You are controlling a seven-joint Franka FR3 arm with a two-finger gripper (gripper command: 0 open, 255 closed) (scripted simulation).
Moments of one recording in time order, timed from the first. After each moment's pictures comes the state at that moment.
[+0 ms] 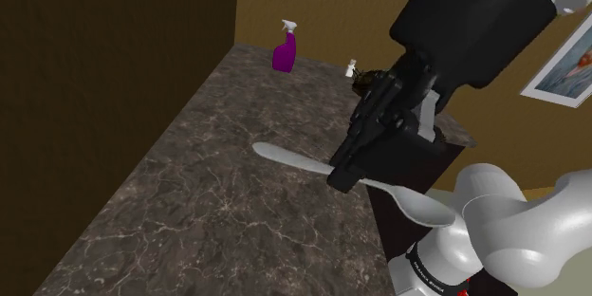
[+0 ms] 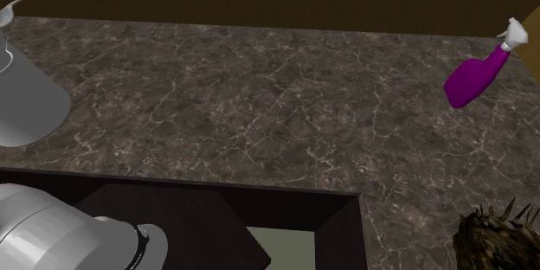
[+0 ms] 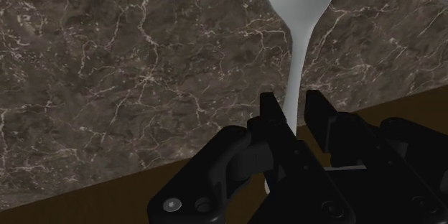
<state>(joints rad) 0.42 -0.72 0.41 -2.15 0.34 1.72 0.22</state>
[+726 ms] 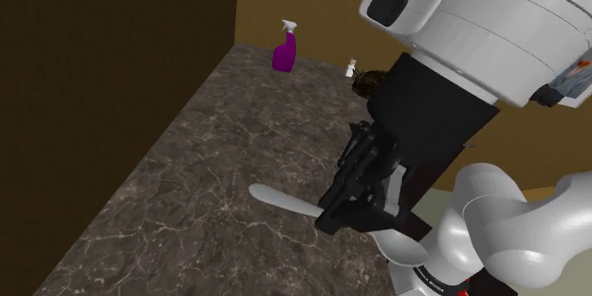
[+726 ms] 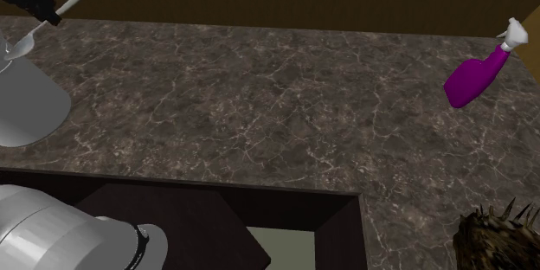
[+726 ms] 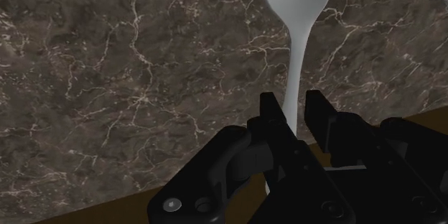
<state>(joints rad) 0.44 -0.77 0.45 -2.31 0.38 1.84 0.22</state>
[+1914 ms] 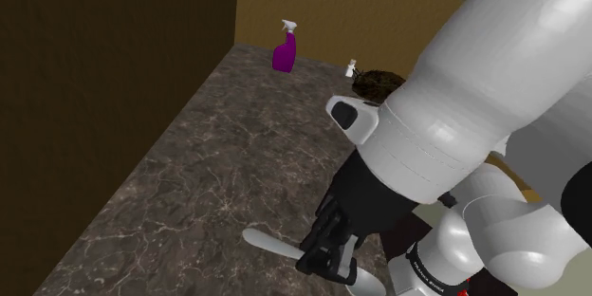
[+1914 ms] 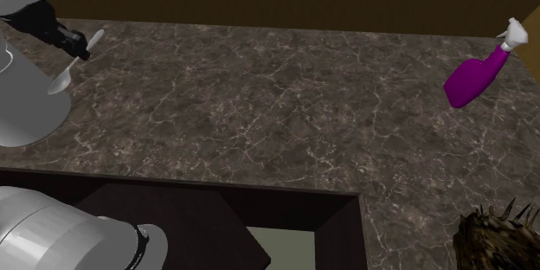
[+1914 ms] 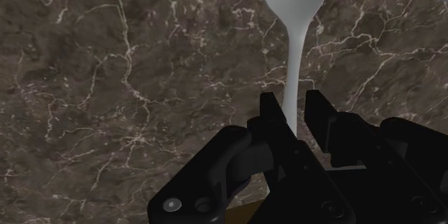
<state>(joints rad) 0.47 -0.78 0.51 -2.56 0.45 2.07 0.19</state>
